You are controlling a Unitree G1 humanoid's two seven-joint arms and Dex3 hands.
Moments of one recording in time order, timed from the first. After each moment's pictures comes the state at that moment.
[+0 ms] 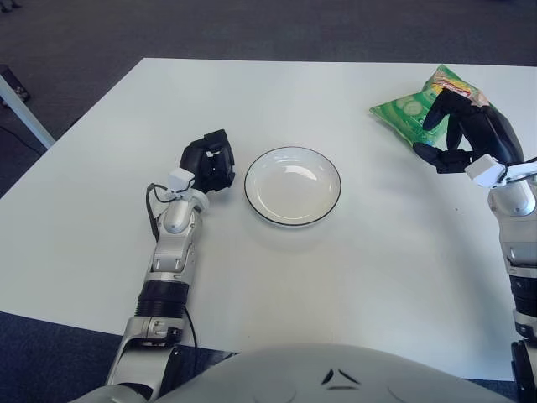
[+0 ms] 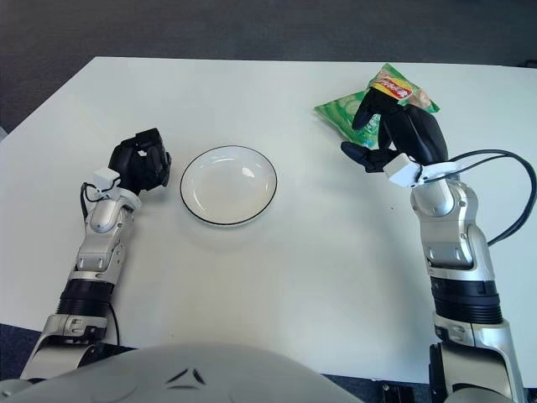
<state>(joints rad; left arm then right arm) -0.15 0.10 0.03 0.12 -0.11 -0.26 -0.08 -0.21 -0.65 -0.14 -0.14 -0.42 -0.14 0.10</state>
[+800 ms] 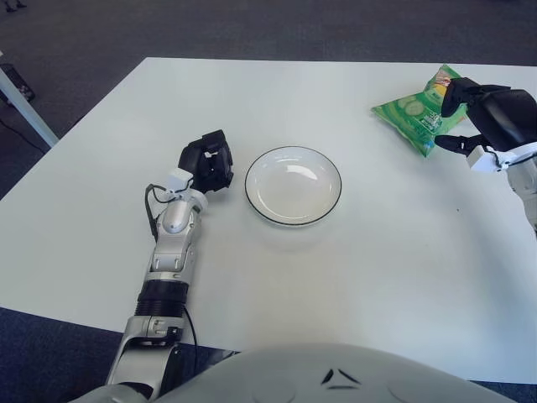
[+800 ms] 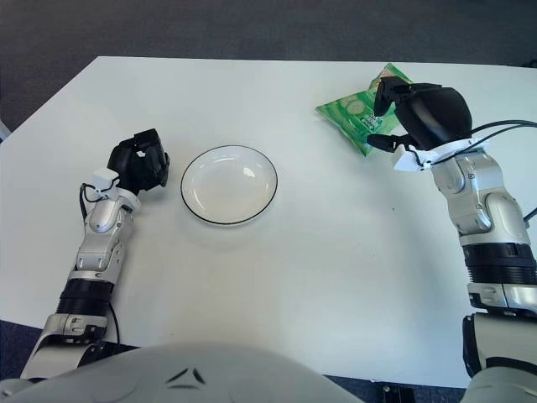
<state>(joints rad) -0.15 0.10 0.04 0.13 -0.11 -0.26 -0.08 -0.39 -0.86 -0.03 0.23 -0.72 -0.34 -0.09</state>
